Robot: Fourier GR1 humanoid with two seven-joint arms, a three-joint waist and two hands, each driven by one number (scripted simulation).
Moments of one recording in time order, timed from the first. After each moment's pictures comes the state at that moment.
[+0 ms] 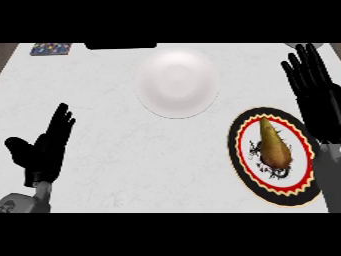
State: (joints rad) left arm -0.09 0.41 -0.25 -1.42 0.41 0.37 -0.02; right arm -0.32 -0.31 -0.02 -1.54 -0.46 0.03 -0.02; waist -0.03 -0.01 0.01
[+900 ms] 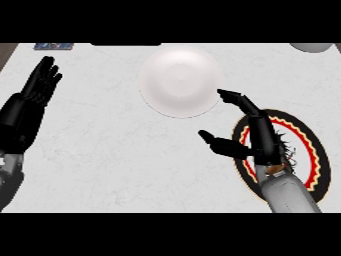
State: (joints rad) left arm -0.27 0.57 -0.21 -1.57 0.34 0.23 0.01; right arm -0.26 -0.16 0.30 -1.48 0.12 -0.38 -0.09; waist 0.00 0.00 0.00
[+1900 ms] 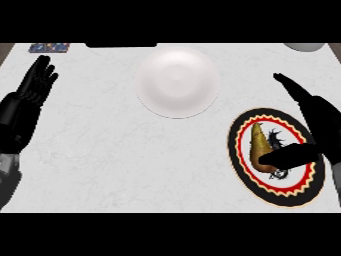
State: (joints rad) left arm -0.26 0.55 -0.16 -1.58 0.31 0.20 0.04; right arm -0.31 -0.59 0.29 -1.83 0.29 0.04 0.69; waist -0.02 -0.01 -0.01
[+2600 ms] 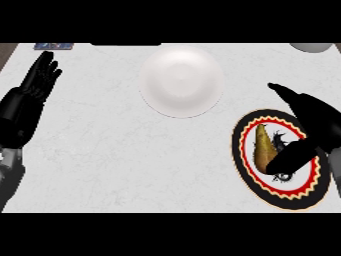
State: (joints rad) left arm -0.29 0.51 -0.13 -1.57 0.27 0.15 0.06; right arm -0.42 -0.61 0.32 -1.81 0.19 0.32 1.00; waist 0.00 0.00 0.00
